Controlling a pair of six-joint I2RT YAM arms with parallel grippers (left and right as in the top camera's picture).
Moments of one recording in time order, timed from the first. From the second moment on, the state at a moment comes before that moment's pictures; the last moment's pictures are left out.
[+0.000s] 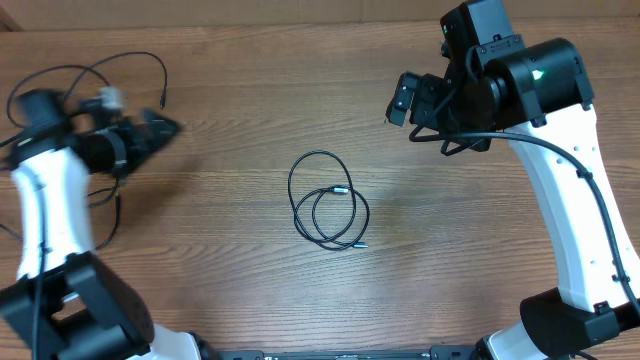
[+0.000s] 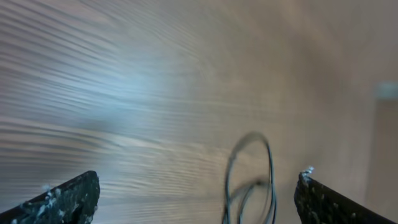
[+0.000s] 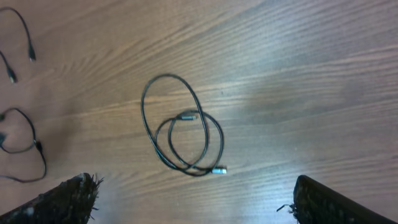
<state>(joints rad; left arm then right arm) 0.41 1.69 1.36 -0.87 0.66 -0.09 0.34 1.73 2.08 -1.54 -0.11 0.59</state>
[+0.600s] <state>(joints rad) -0.14 1.69 1.36 -1.06 0.23 -0.16 0.34 1.88 2.06 -1.44 -0.12 0.59</state>
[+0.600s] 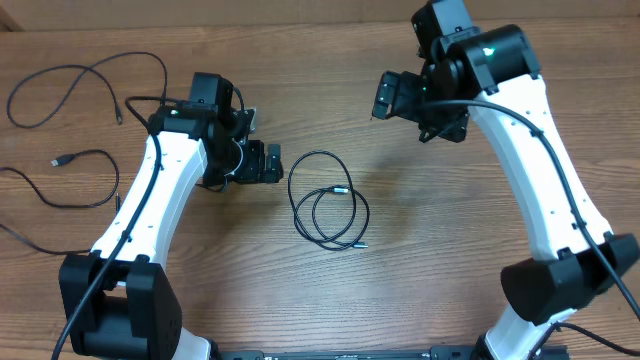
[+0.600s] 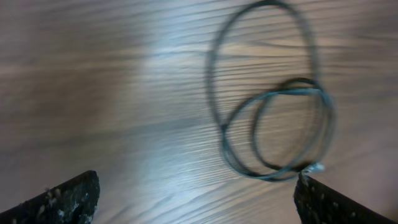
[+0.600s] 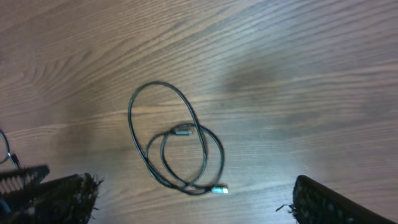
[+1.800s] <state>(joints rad) -0.13 1.69 1.36 -1.10 0.14 -0.32 0.47 2.01 1.49 -0.81 -0.23 0.49</state>
